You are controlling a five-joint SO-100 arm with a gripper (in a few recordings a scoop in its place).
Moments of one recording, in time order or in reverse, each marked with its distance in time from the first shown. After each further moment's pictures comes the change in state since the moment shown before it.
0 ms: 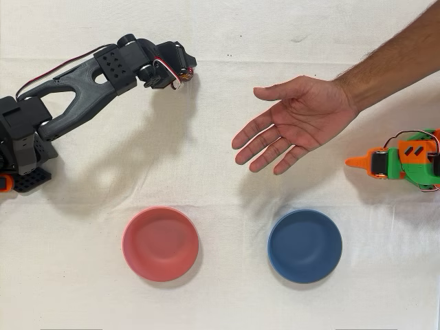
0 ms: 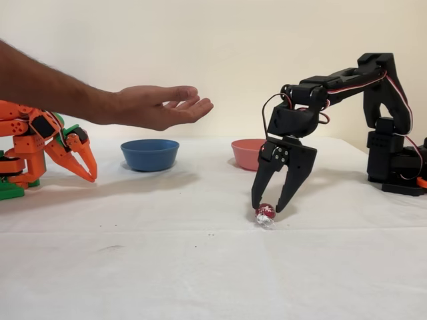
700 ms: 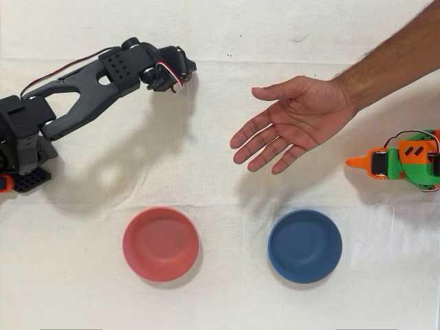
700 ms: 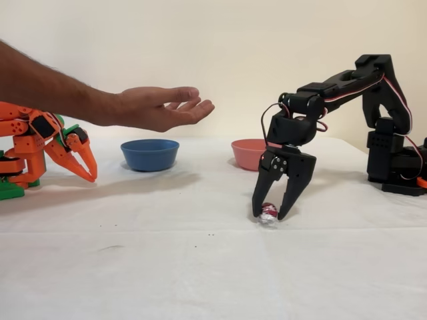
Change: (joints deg) arm 1.2 -1.4 2.9 -1.1 2.0
